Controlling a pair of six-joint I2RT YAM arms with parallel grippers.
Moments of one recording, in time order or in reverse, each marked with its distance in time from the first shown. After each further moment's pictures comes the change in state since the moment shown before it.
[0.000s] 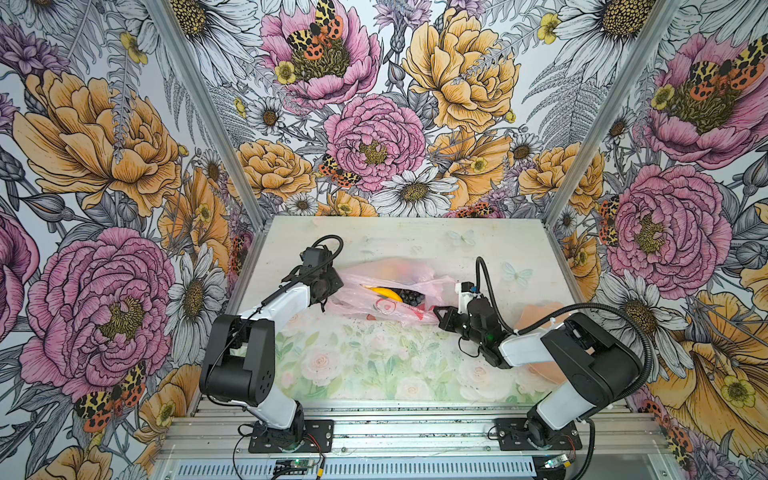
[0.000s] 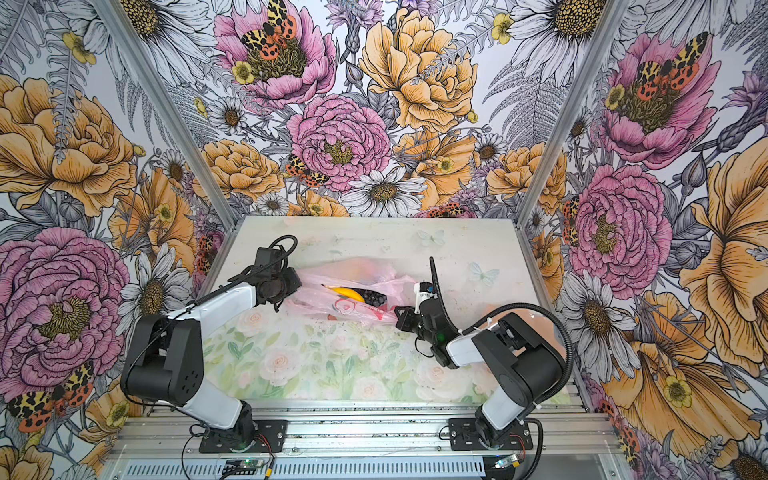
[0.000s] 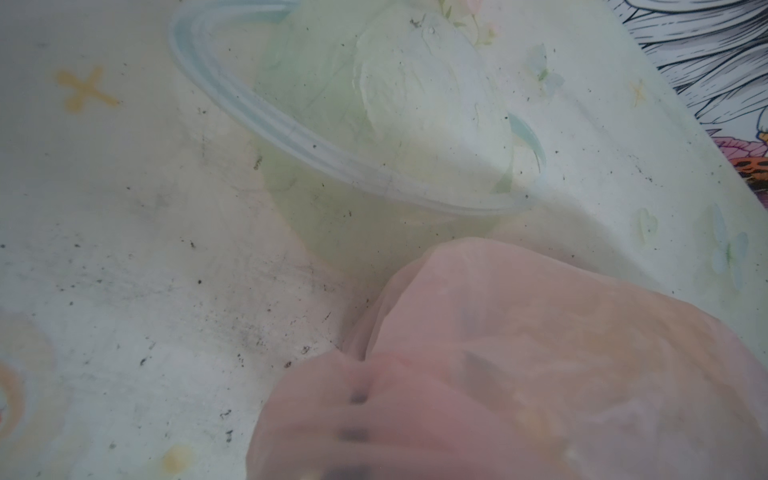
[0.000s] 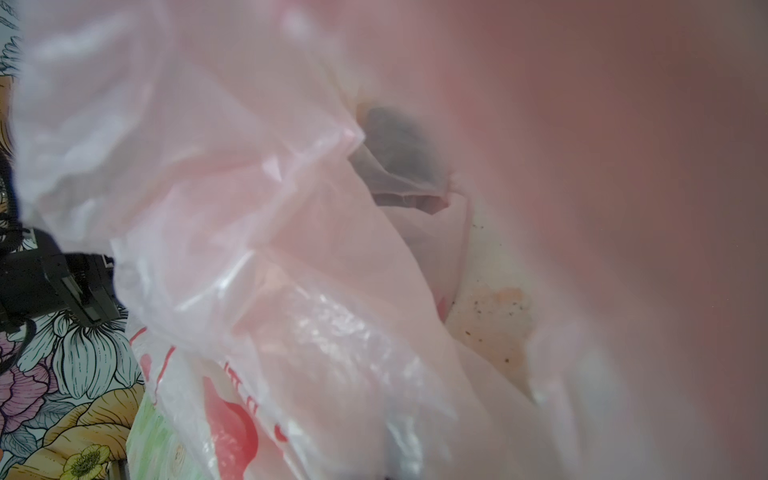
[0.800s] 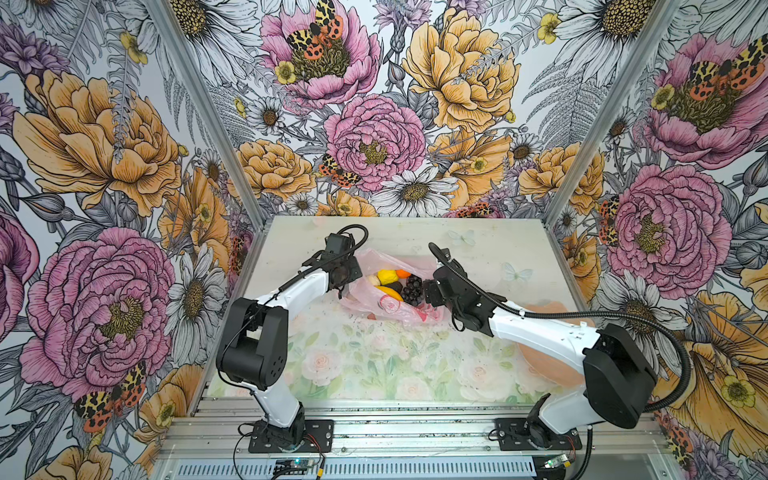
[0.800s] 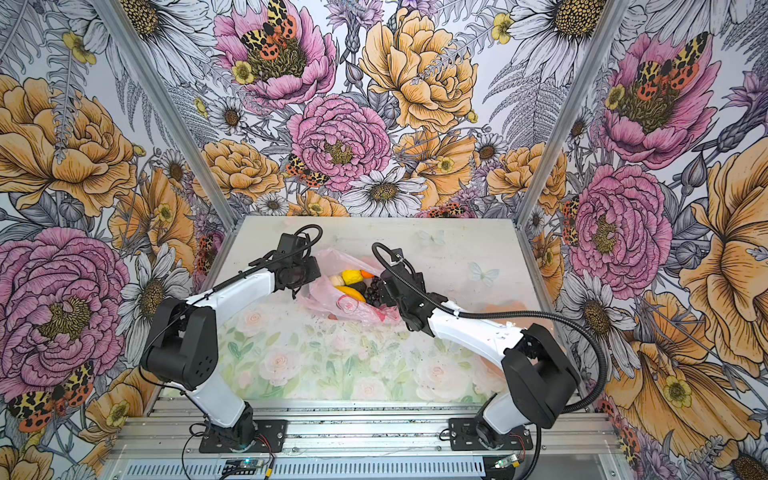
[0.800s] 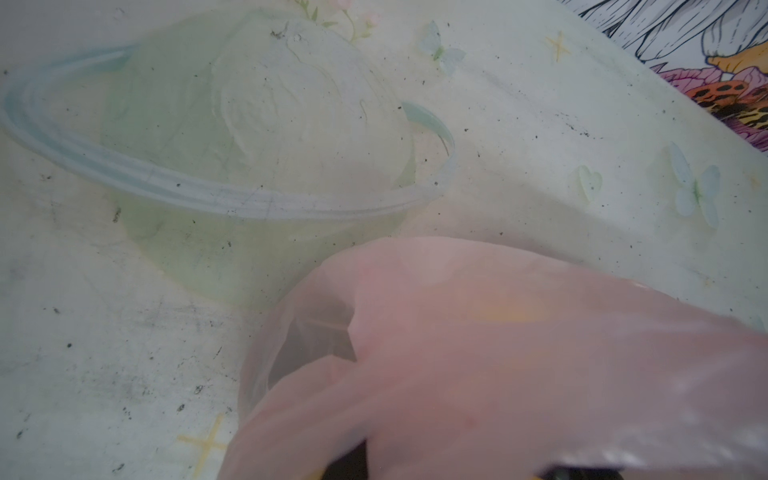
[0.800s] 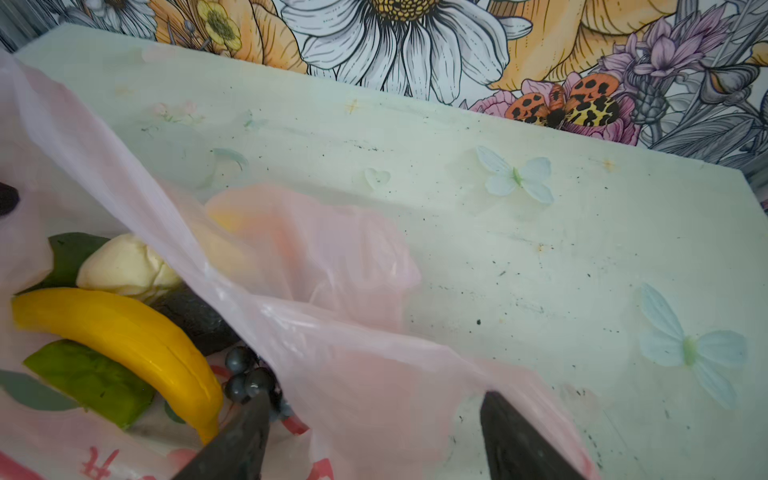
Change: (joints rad) left arm -0.111 0.116 0.205 -0.079 -0.038 0.077; right arm 0.140 -0.027 0.598 -0.870 0.563 -0.494
